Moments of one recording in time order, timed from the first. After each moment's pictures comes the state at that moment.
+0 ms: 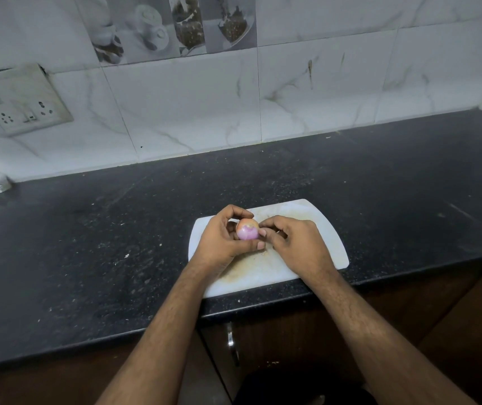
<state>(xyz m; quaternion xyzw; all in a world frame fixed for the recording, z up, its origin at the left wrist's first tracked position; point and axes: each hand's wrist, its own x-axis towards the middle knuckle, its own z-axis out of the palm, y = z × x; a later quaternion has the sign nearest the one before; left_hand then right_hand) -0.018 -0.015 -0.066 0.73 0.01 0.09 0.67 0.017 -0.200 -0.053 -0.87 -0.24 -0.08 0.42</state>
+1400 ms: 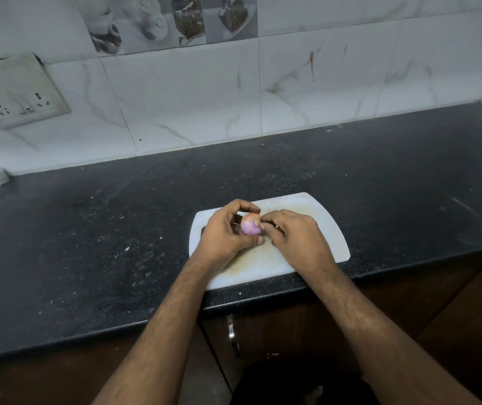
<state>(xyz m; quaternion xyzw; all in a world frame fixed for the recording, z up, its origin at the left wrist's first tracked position) -0.016 -0.016 -0.068 0.79 -0.02 0.11 0.60 0.013 -0.197 -0.056 -0.88 -0.28 -0.13 0.36</state>
